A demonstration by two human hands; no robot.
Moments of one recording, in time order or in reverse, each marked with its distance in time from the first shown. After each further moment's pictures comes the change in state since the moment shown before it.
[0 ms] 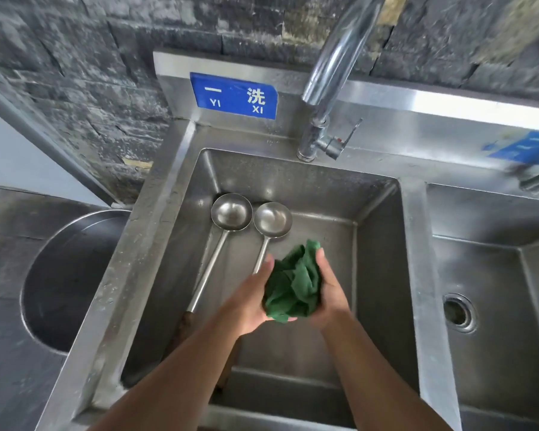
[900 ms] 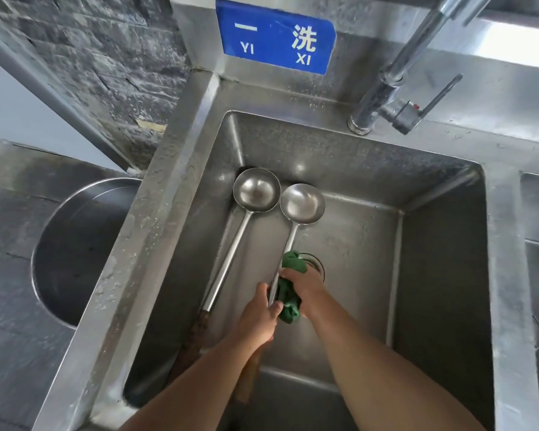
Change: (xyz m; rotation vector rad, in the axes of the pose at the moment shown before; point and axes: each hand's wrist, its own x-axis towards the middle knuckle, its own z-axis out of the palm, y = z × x) left_hand 0.041 -0.067 -0.070 0.664 0.484 -0.059; right_hand 0.154 0.066 -0.020 -0.611 0.453 -0.007
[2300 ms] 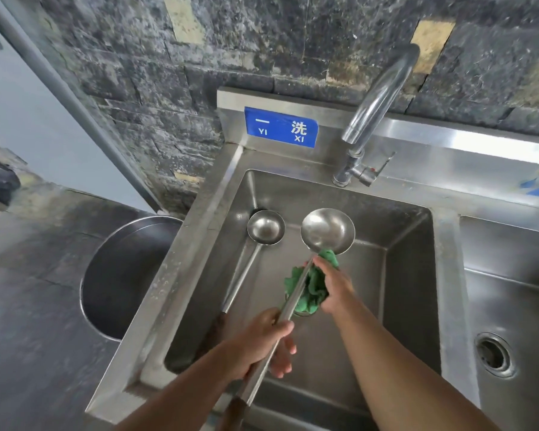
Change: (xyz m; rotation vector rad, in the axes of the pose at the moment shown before) left_hand -0.171 0.068 -0.040 -0.358 -0.312 0.157; right_hand -0.139 -0.091 -0.046 0.430 -0.142 -0.034
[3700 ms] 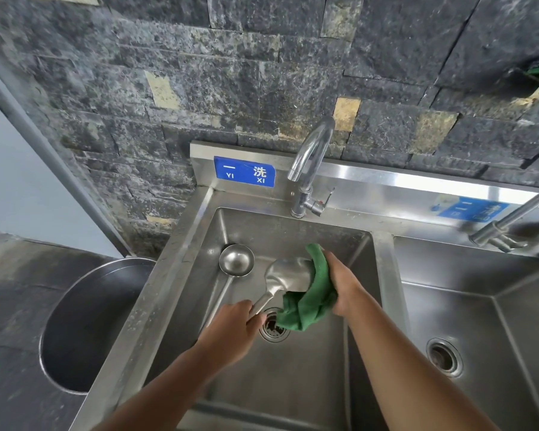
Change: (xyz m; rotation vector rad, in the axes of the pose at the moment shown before) left_hand -0.037 0.046 0.008 0.955 0.465 0.401; right_hand -0.096 -0.078 -0.026 -0.216 -0.027 -0.139
